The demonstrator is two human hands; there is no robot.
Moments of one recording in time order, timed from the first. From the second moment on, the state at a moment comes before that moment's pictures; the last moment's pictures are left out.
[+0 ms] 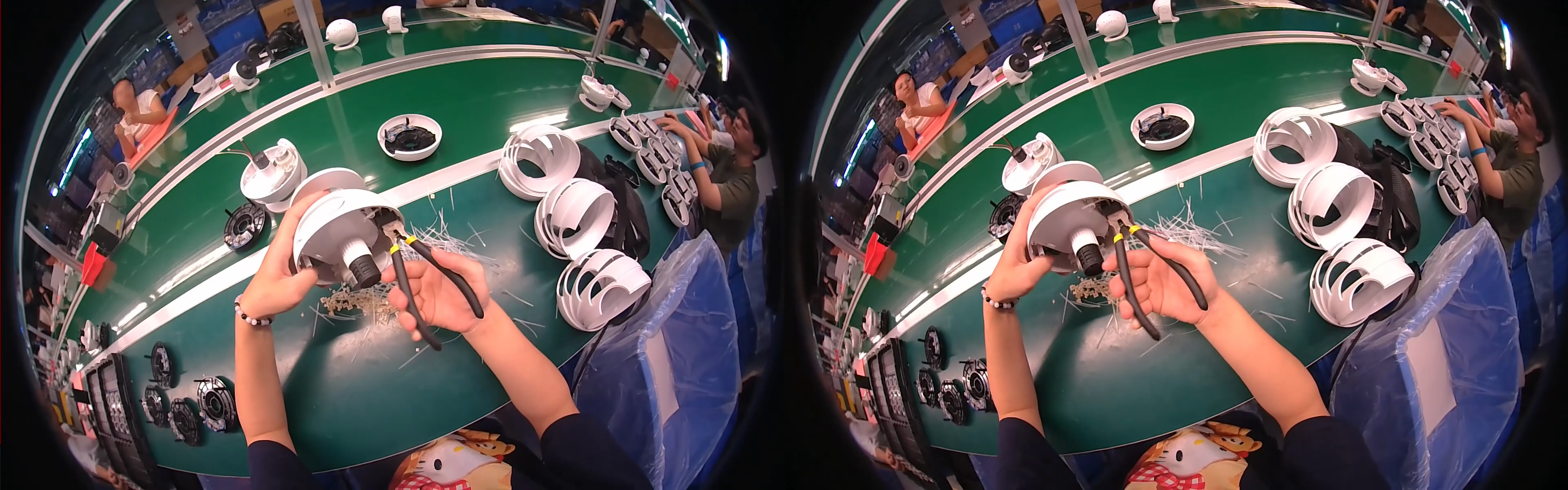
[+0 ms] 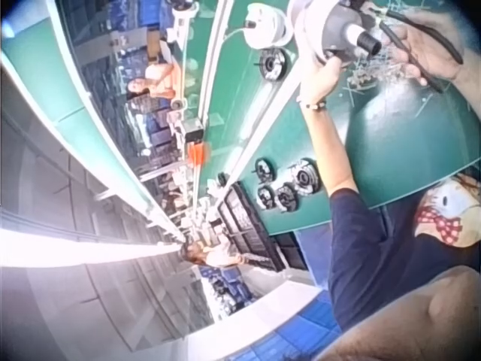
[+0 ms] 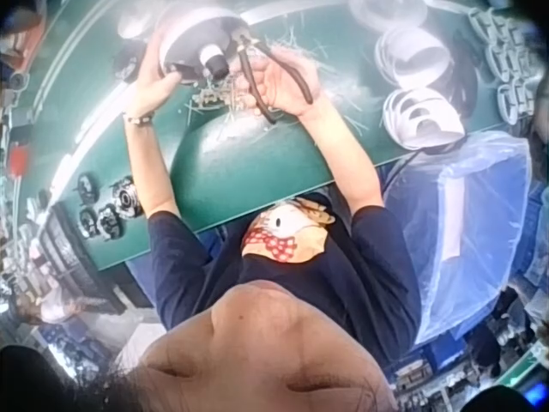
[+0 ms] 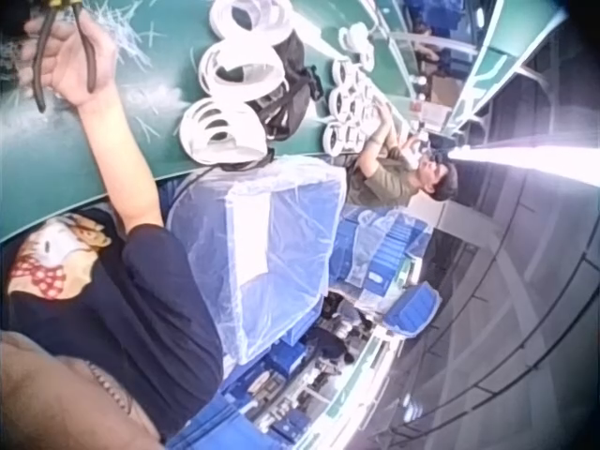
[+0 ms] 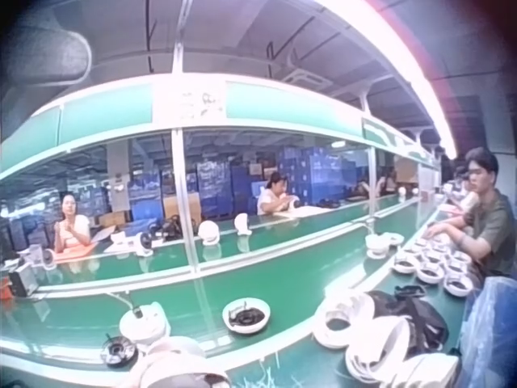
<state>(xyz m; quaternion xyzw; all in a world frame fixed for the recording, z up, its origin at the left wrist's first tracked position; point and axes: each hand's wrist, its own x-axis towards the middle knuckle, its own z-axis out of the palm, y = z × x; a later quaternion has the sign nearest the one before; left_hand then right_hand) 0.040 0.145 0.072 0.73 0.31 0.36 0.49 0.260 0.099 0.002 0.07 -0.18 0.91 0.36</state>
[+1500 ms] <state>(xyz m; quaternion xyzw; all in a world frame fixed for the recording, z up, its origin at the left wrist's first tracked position) 0.050 0.143 0.077 0.73 0.33 0.39 0.46 0.268 0.096 0.015 0.03 -0.35 0.87 0.34</state>
